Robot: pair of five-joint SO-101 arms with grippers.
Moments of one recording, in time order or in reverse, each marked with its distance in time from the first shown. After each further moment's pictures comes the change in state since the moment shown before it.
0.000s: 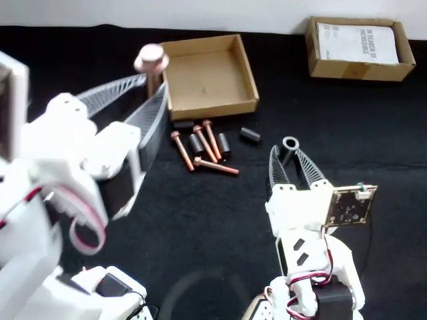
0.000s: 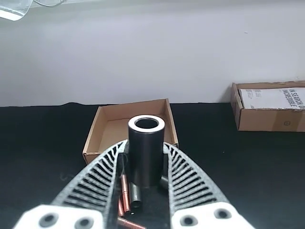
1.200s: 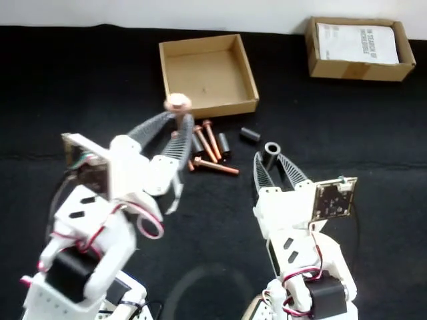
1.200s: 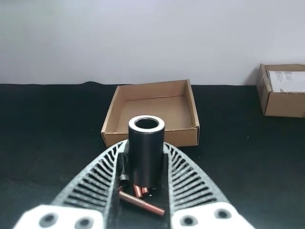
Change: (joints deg) left arm 0.8 -49.2 106.5 -67.7 0.0; right arm -5.3 0.0 4.7 0.0 -0.6
